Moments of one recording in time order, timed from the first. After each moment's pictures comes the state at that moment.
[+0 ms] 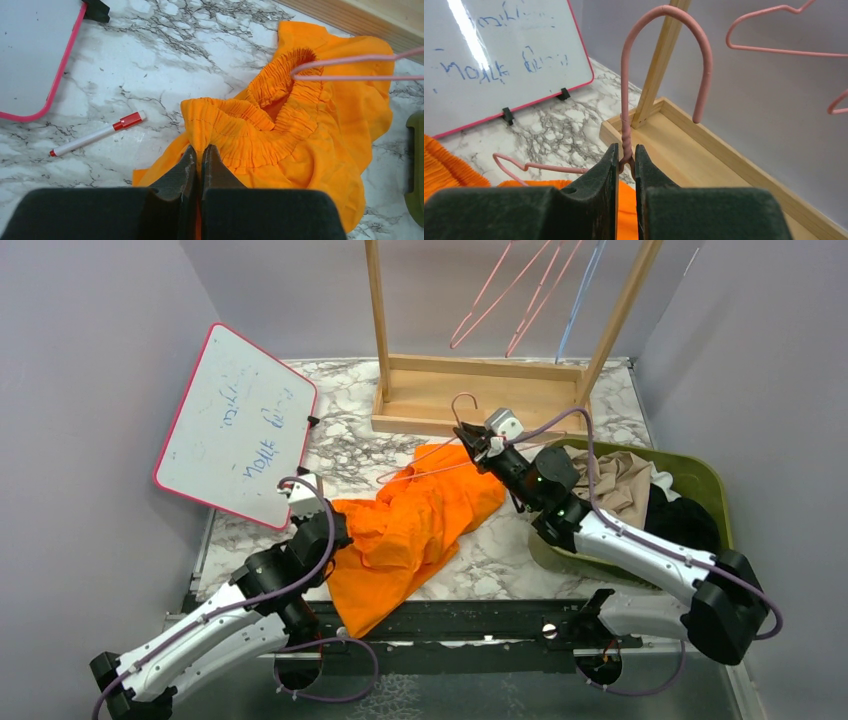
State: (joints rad) left arm -0.89 0.53 0.55 -0.63 -0.73 -0.76; right arm 0.78 1.21 0.75 0.65 0.05 -0.29
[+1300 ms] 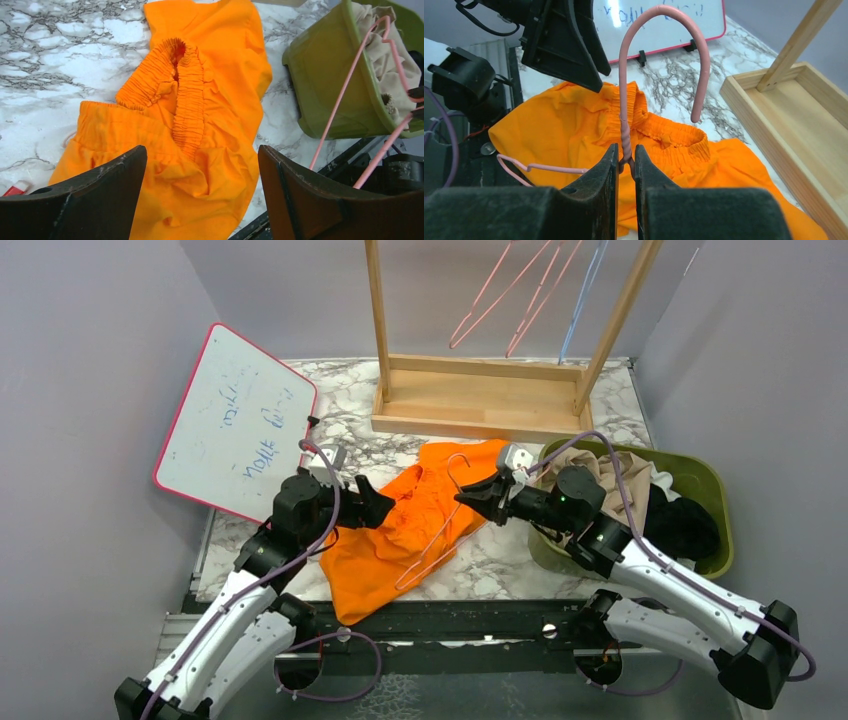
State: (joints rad) left arm -0.48 0.67 0.58 -0.29 0.17 -0.47; right arm 0.78 0.87 0.66 0.17 -0.38 -0.10
